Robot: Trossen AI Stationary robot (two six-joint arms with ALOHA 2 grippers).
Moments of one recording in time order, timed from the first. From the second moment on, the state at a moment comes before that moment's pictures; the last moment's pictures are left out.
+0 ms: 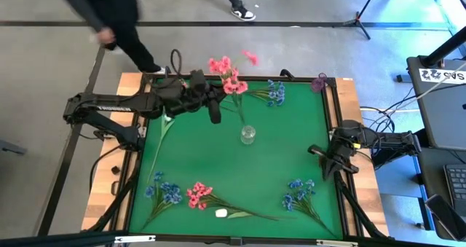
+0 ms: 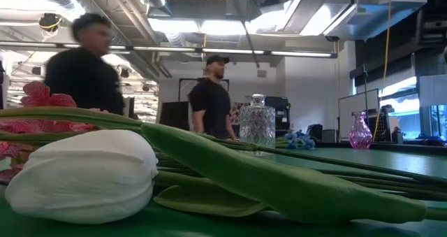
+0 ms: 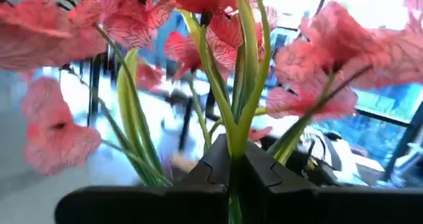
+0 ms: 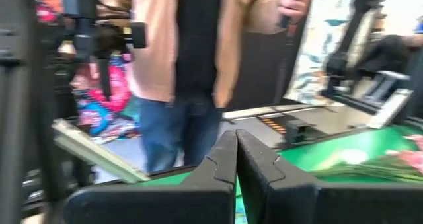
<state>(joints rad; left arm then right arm) 0.04 1.31 1.20 0.22 -0.38 -0.17 -0.01 0.01 0.01 0.04 -1.11 -0.09</state>
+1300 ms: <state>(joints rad) -0.01 1.43 1.20 0.33 -0.40 0.00 -0.01 0.01 0.01 0.04 -1.08 -0.09</state>
